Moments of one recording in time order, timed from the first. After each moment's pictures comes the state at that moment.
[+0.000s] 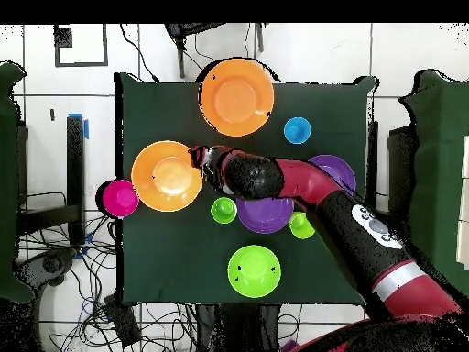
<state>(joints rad) -0.80 -0.46 0.80 1.76 -0.30 0.40 1.89</state>
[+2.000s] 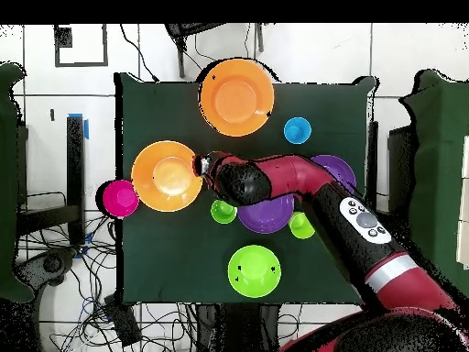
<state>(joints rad) -0.78 -0.45 0.80 1.71 -0.60 0.41 1.89</state>
